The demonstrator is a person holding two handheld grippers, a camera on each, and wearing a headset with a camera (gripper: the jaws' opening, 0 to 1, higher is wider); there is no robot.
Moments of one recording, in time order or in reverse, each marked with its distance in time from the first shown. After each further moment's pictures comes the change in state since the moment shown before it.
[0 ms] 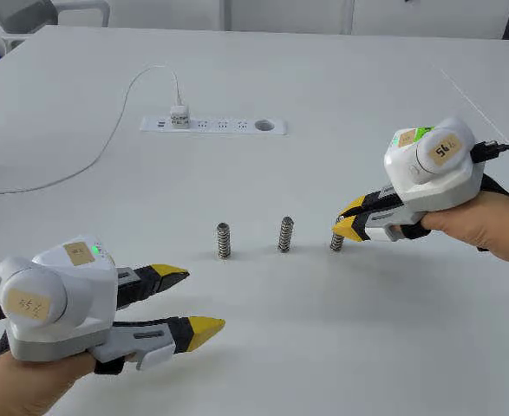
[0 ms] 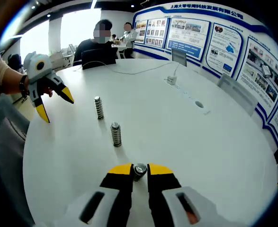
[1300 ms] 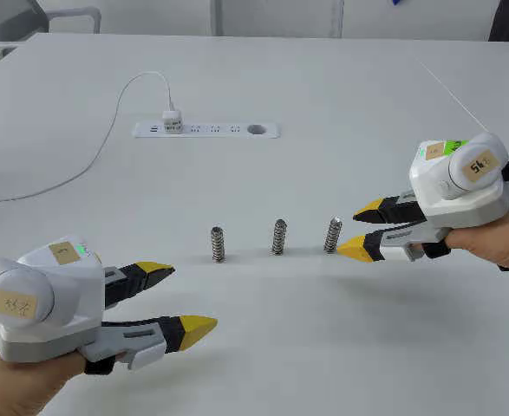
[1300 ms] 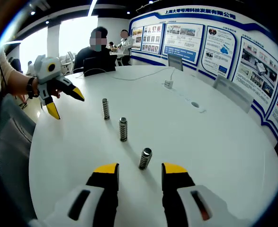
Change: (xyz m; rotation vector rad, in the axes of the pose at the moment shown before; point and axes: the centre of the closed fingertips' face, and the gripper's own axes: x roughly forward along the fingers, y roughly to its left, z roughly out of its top) left arm -0.005 0.007 0.005 -0.020 -0.008 0.032; right arm -0.030 0.011 -0.011 0.036 -0.075 -0.012
